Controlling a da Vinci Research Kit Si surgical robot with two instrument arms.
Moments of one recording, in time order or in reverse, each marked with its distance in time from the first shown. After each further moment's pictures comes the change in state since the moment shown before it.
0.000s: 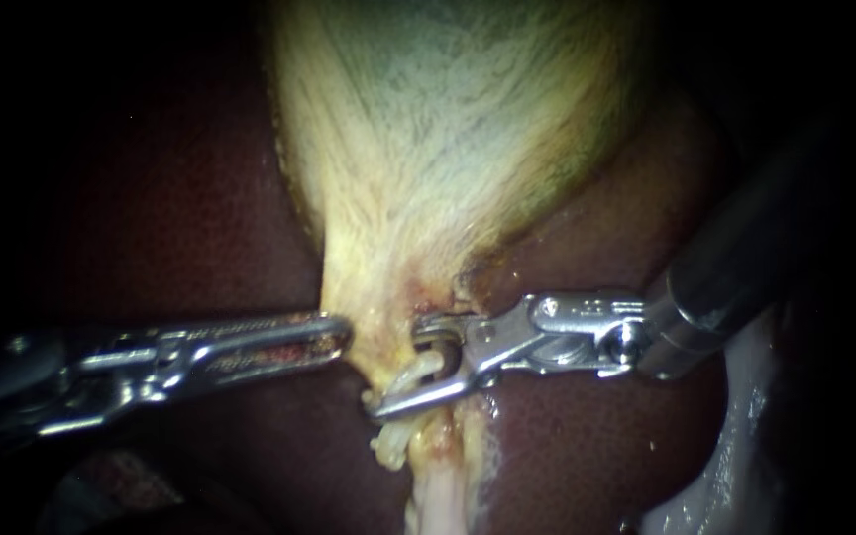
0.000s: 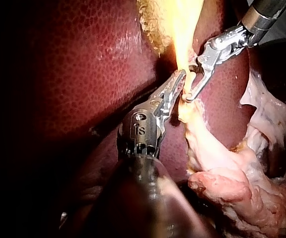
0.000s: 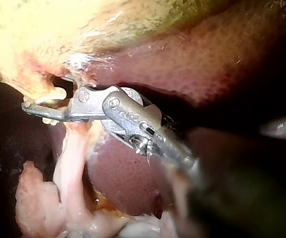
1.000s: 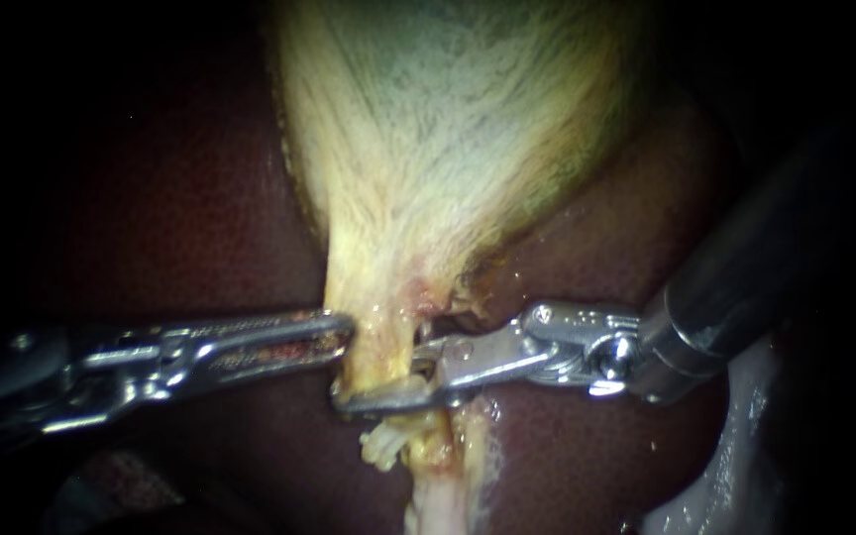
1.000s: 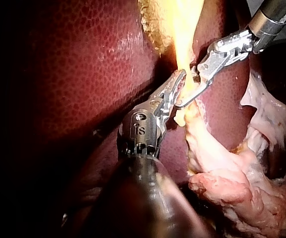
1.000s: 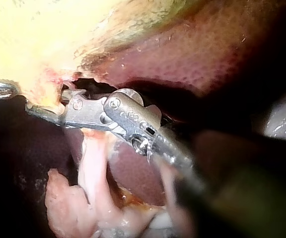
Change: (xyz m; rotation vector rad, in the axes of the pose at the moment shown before) right arm 0.002 -0.002 0.002 0.069 -0.014 0.103; left arm 0.000 0.000 0.000 -0.002 -0.001 -0.001
